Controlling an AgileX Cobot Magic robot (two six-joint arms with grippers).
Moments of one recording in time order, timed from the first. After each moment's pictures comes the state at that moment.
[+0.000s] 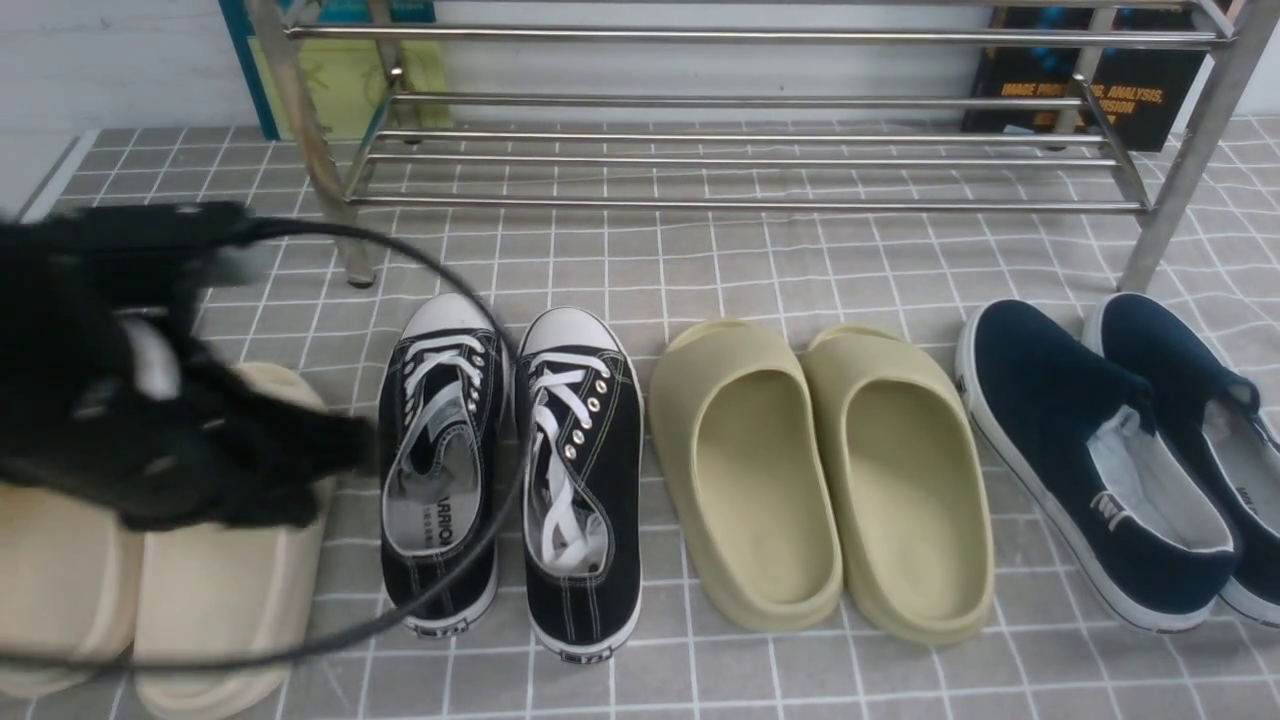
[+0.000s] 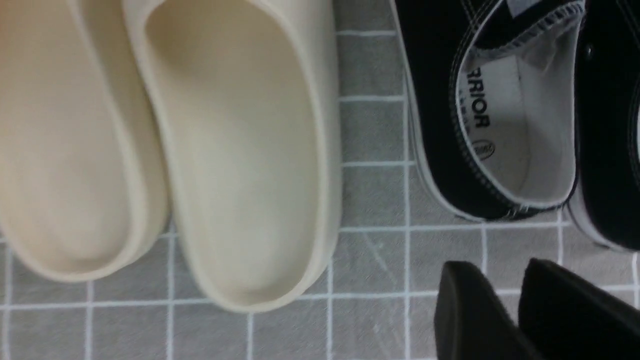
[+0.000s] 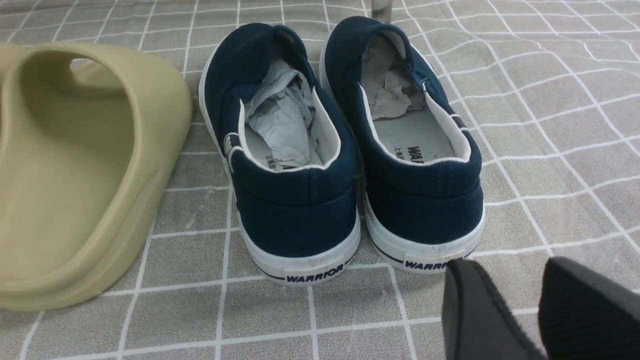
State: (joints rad) right arm -0.03 -0.01 0.02 -0.11 0.38 0.17; left arm -0.40 1.22 -0.94 0.14 0.93 -0.51
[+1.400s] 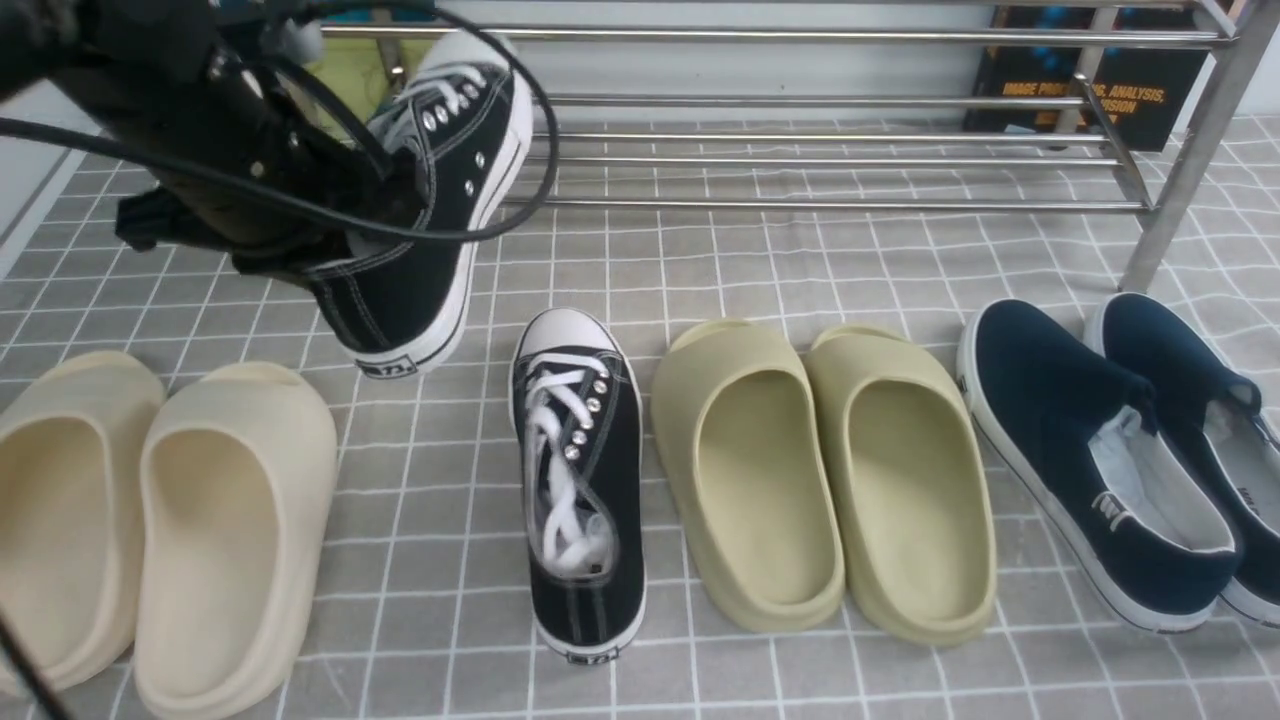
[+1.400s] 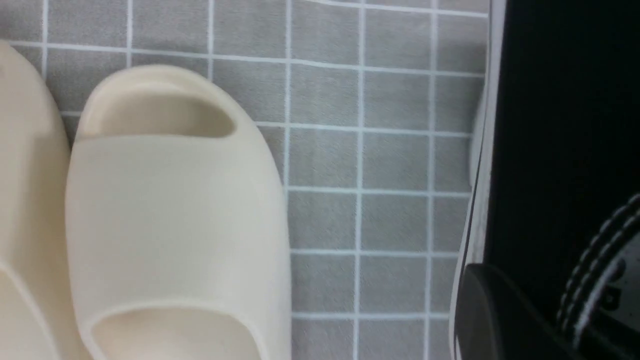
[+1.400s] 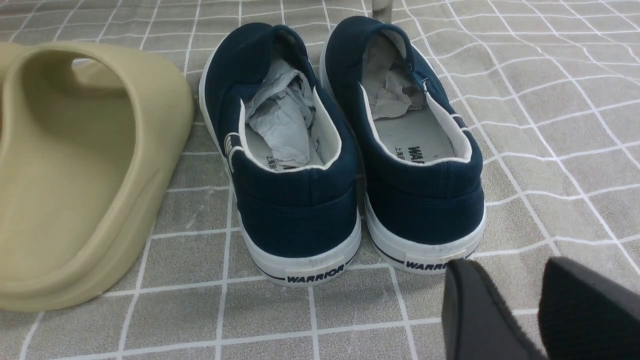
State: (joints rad) right arm -0.03 -0.01 0.02 -0.11 0.38 0.17; left arm -0.19 1.66 -1.47 -0.05 0.97 -0.29
